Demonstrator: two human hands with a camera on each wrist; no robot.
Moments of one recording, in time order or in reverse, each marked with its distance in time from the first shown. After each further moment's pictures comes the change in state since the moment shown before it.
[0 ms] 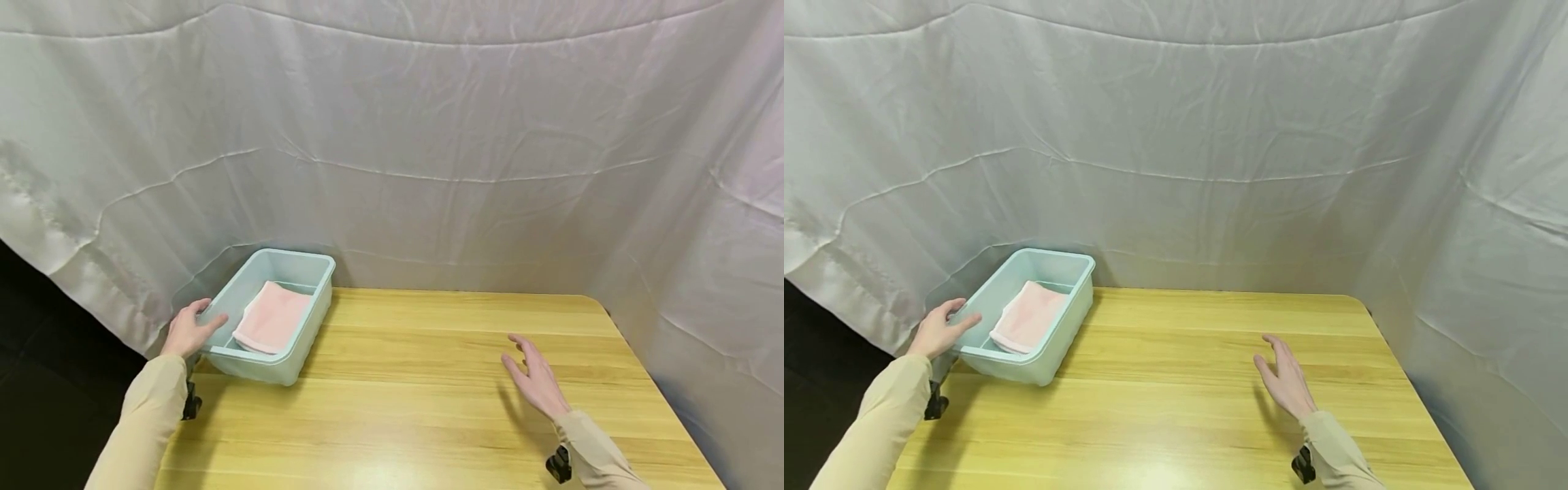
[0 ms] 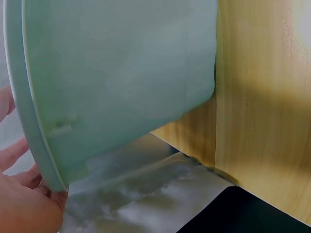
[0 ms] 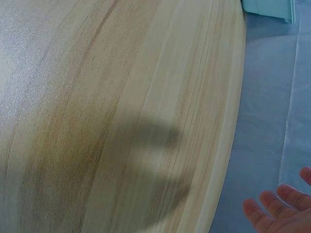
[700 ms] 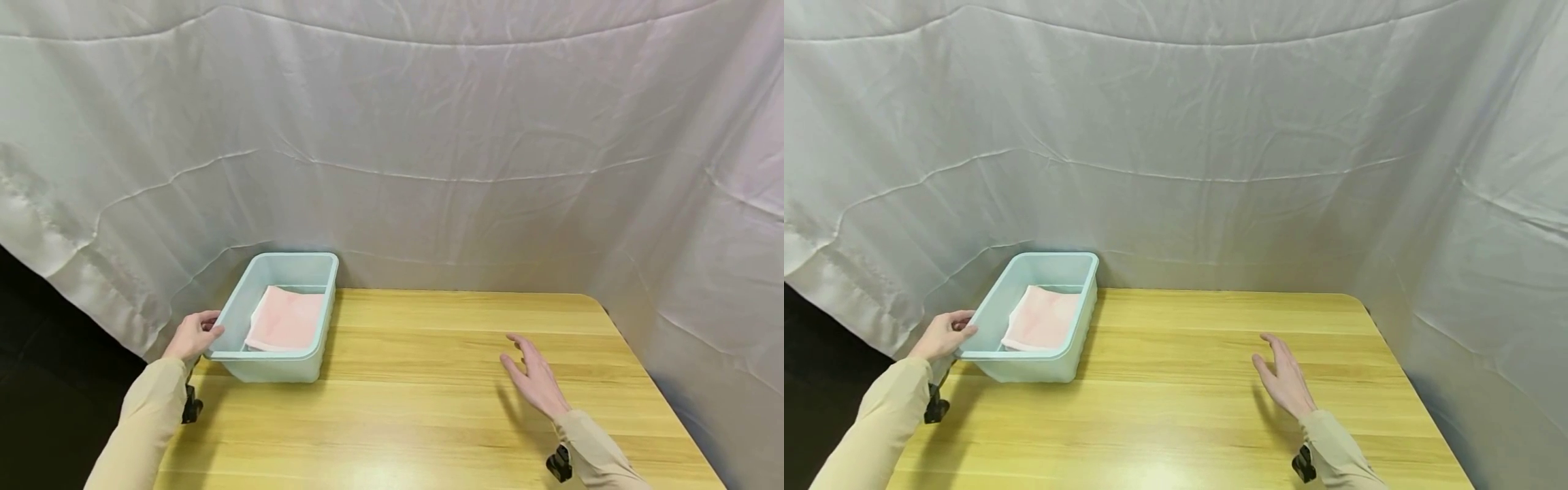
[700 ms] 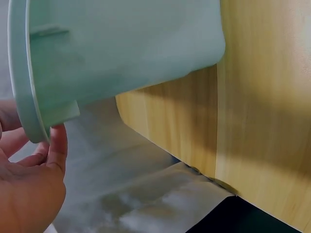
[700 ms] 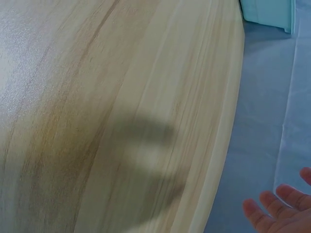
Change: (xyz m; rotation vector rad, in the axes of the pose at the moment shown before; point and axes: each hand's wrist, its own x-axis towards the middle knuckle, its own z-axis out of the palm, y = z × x) left_hand 0.001 0.001 0.005 -0.023 -0.060 0.123; right_hand -0.002 -0.002 -0.001 -0.003 -0.010 0.016
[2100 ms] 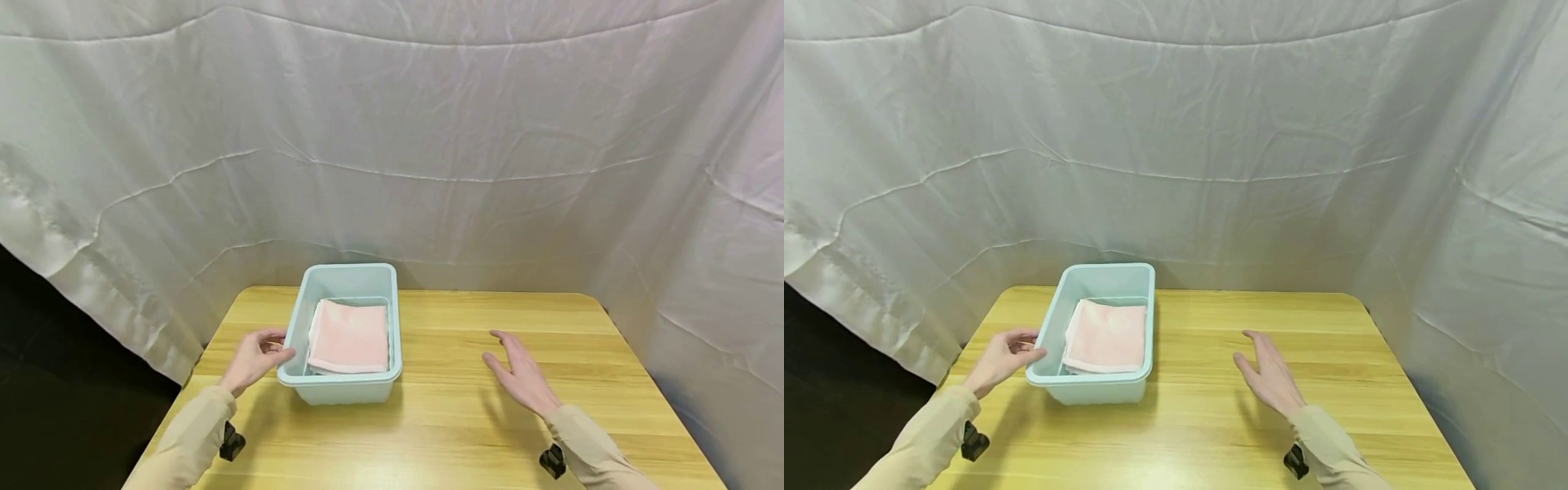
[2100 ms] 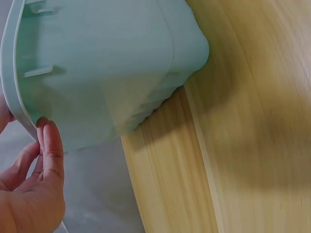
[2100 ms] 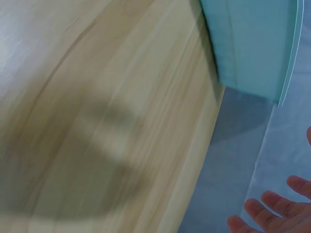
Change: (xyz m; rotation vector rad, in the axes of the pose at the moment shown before) left_hand -0.029 0.081 0.080 -0.423 -0.071 0.001; right_hand 0.001 -0.040 0.003 -0.084 -0.051 -0.044
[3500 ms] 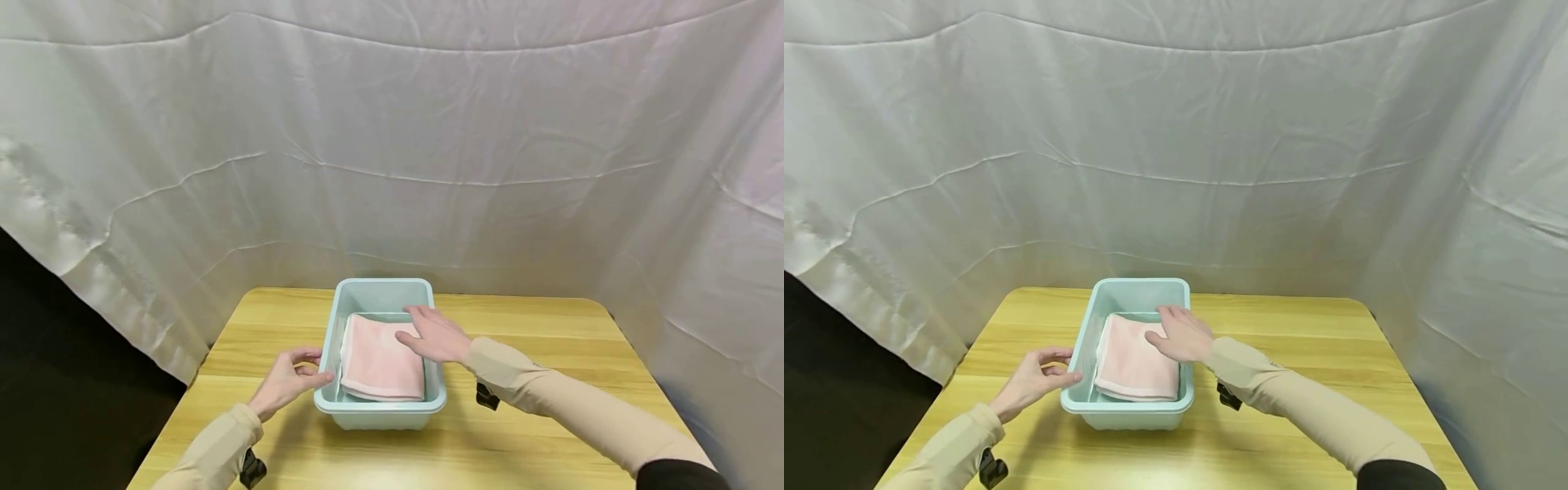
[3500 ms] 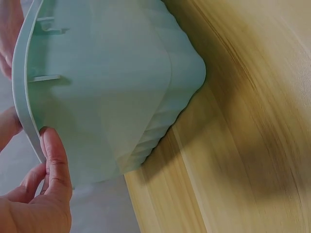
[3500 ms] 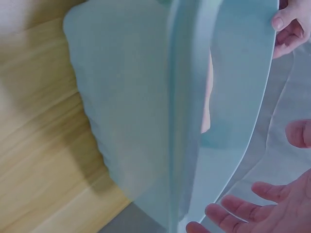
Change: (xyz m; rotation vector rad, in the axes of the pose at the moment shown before) left_hand -0.028 0.027 0.046 -0.221 -0.155 -0.074; right_hand 0.086 -0.142 0.028 -0.203 -0.385 -0.136
